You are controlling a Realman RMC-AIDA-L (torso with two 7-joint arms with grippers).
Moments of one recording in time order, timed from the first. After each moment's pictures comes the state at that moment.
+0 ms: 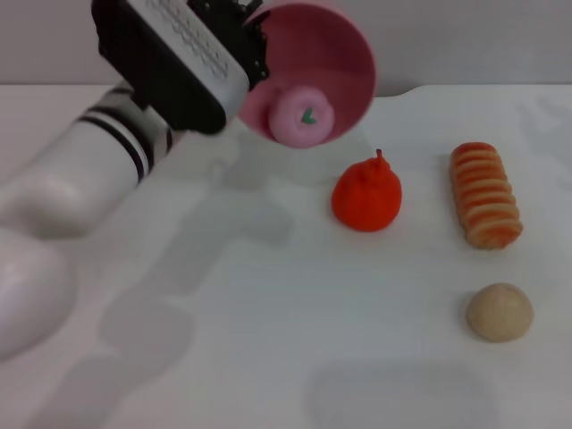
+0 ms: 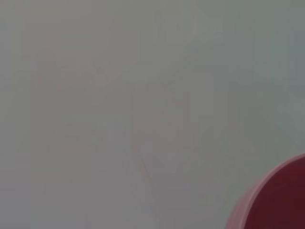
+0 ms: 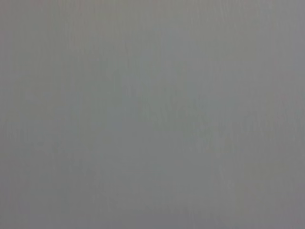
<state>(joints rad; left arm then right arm) -0.37 -2.06 1.95 1.21 2.61 -0.07 -2.32 0.29 2.07 -1.03 -0.91 -0.93 -0.99 1.15</state>
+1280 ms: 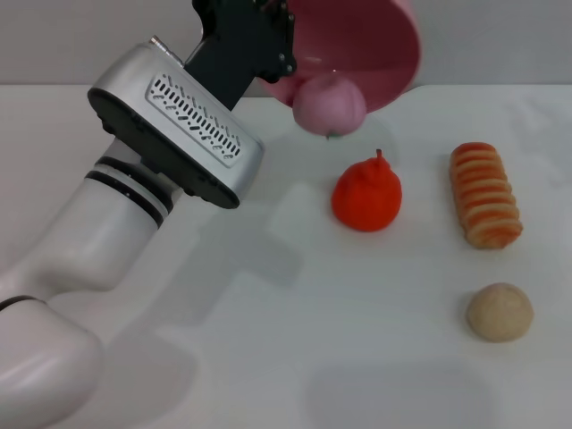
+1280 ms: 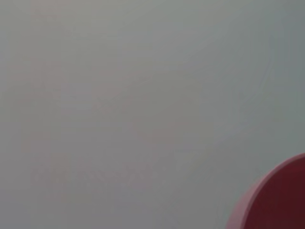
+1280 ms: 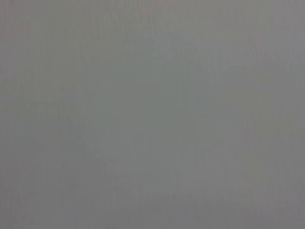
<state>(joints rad) -0.35 -2.07 2.17 1.04 2.60 -0.64 -2.28 0.33 2.07 -1.03 -0.84 -0.92 -1.00 1.15</state>
